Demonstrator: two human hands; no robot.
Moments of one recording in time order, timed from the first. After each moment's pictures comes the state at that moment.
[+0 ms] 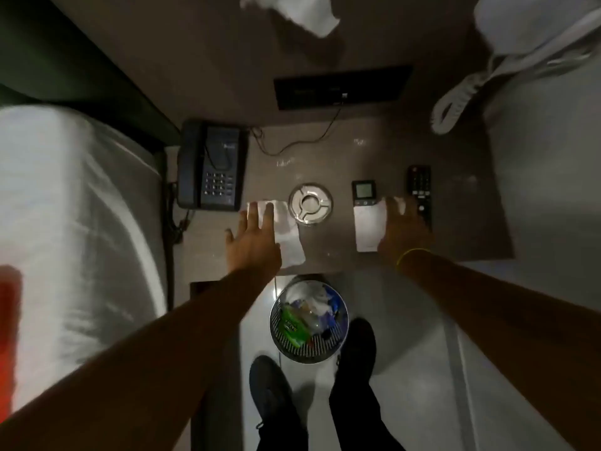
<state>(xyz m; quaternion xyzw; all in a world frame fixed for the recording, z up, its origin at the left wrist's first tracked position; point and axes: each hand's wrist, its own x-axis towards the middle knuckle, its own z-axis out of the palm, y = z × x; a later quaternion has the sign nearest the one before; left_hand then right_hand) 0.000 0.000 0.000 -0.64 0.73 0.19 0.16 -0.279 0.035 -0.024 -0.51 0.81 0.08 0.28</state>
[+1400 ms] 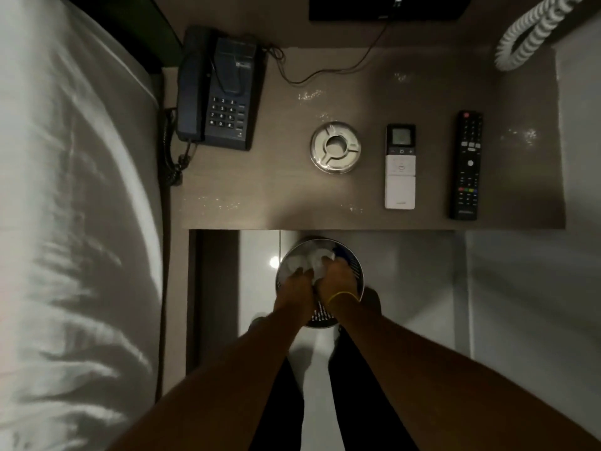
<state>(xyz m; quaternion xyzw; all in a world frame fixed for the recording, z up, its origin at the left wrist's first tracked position) -0.002 0.166 -0.117 -0.65 0.53 0.52 0.14 -0.106 0.157 -0.136 -0.49 0.74 0.11 0.45</state>
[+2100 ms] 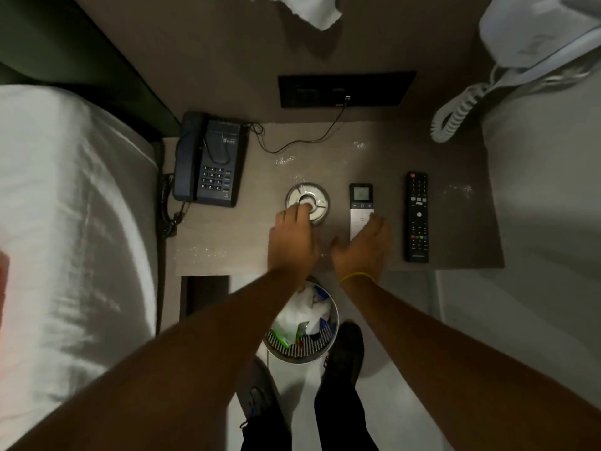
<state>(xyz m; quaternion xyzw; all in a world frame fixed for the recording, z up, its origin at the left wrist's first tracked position) -0.071 0.012 -0.024 -0.63 0.73 0.23 -0.07 -0.196 0.049 -0.042 -0.38 0.89 -0.18 0.20</state>
